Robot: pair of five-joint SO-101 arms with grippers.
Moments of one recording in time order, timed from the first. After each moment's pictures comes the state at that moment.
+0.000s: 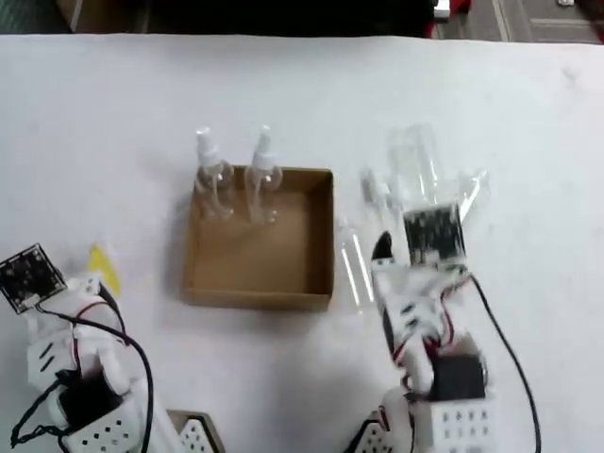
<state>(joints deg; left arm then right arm) -37.1 -103.8 90.7 52.9 4.4 -8.3 -80.9 70.2 52.8 9.3</state>
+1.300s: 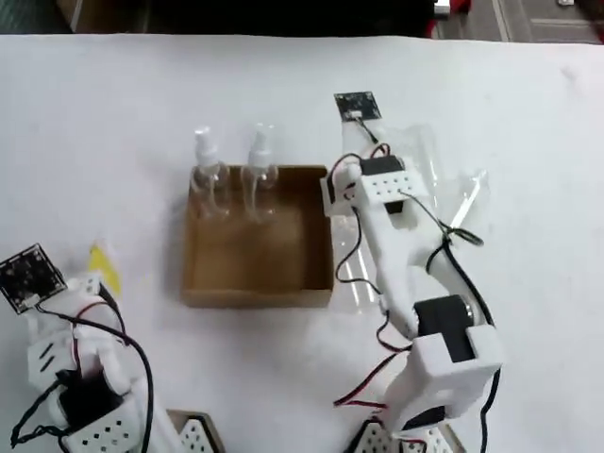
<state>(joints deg) -37.1 -103.8 90.7 52.9 4.4 -15.8 11.0 12.6 53.8 -0.5</state>
